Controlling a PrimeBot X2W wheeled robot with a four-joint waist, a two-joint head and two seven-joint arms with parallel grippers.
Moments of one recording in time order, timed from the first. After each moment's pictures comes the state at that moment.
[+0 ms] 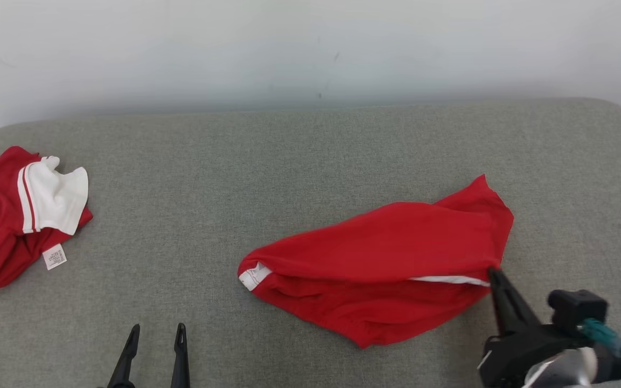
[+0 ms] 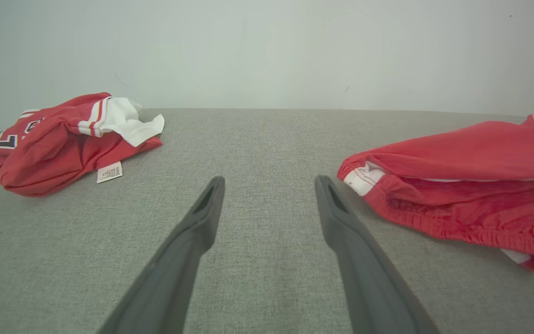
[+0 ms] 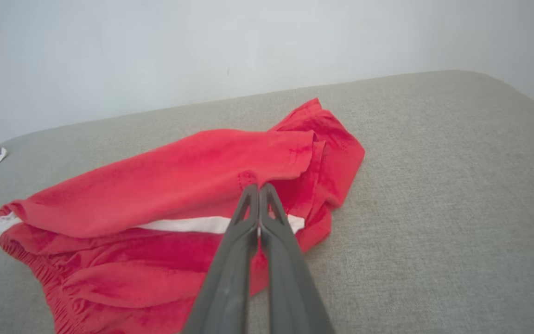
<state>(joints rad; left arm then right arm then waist) 0.07 0.09 -0.09 0.13 -0.15 -0.02 -0.26 -0.05 -0.05 -0.09 0.07 0.16 0.13 0.11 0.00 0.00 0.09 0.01</state>
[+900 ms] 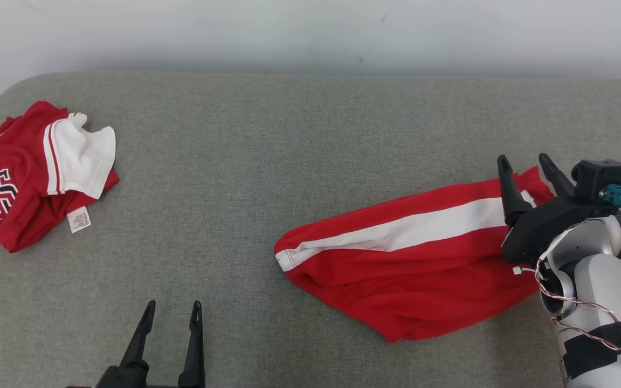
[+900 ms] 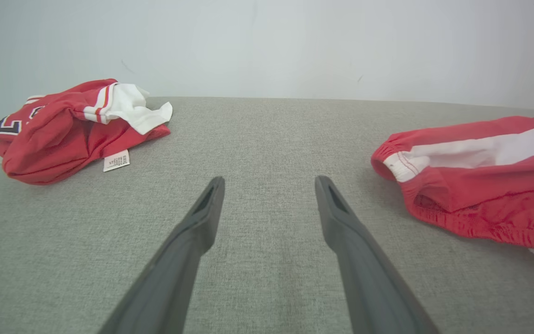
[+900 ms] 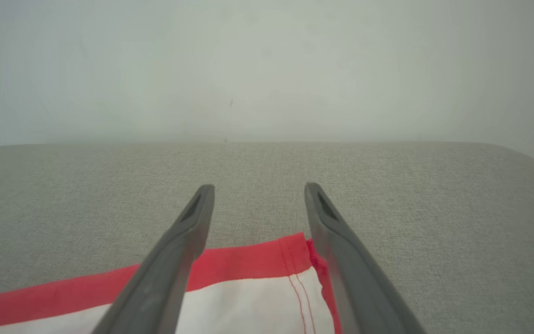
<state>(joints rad) 0.01 0.06 -0.09 0.14 -0.11 -0.07 -0.26 -0.50 -0.21 -0.09 0.38 0.16 0.13 0.15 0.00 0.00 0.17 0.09</state>
